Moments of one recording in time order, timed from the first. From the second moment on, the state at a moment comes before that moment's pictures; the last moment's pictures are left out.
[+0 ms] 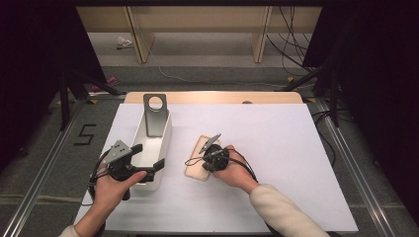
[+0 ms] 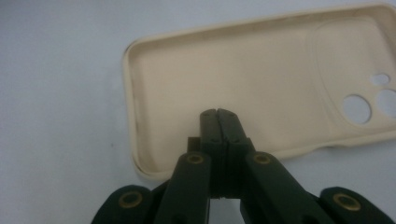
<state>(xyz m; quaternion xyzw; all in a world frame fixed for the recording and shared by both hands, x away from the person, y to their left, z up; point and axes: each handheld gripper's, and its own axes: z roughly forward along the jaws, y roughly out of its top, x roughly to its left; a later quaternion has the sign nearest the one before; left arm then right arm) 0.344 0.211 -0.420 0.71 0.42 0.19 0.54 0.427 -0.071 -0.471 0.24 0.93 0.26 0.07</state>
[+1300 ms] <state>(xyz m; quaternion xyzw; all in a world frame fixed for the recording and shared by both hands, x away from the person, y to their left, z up) 0.342 0.209 -0.421 0.71 0.41 0.19 0.53 0.428 -0.088 -0.468 0.25 0.94 0.24 0.06</state>
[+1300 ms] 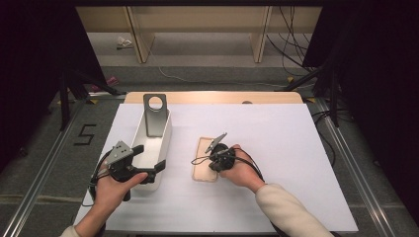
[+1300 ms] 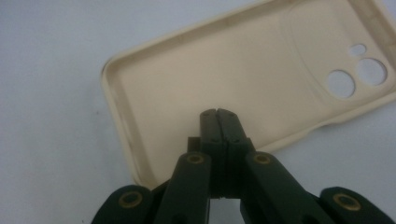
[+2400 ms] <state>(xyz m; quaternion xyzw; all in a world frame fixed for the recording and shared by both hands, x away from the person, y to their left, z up) 0.342 0.208 -0.422 0.72 0.41 0.19 0.53 0.407 -0.072 -0.444 0.14 0.96 0.18 0.13</state>
